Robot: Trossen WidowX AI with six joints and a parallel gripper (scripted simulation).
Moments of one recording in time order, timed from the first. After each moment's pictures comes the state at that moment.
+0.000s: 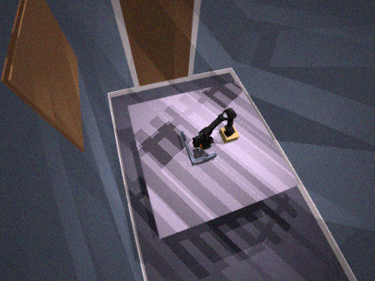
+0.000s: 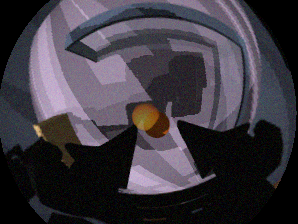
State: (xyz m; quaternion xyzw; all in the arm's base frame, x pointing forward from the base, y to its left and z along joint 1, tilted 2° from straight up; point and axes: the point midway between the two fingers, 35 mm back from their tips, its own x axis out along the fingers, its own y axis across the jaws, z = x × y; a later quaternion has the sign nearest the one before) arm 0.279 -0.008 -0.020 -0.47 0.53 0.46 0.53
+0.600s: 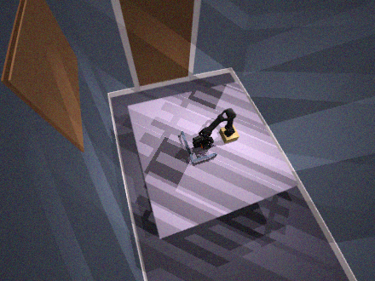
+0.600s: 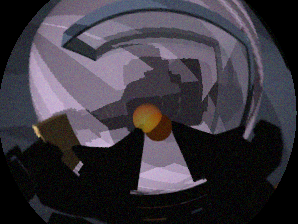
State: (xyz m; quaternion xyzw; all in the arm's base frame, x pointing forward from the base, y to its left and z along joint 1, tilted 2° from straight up) arm 0.277 -0.008 -0.026 -0.47 0.54 0.46 0.52
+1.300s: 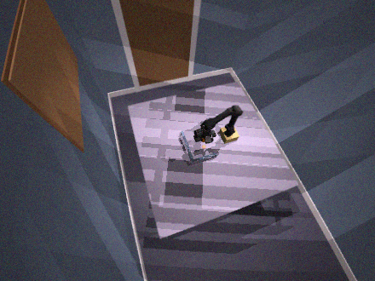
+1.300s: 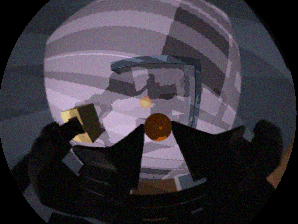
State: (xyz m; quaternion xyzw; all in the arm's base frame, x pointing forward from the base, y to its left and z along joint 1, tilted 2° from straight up) arm 0.280 -0.005 0.099 -0.48 0.53 0.46 0.53
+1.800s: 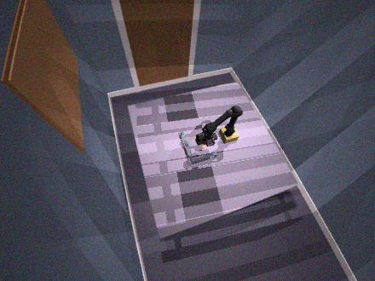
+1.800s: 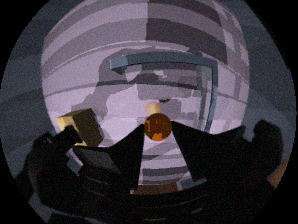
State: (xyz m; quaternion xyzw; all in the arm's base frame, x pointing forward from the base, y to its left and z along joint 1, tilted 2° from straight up) arm 0.266 0.009 0.060 -0.47 0.53 0.47 0.52
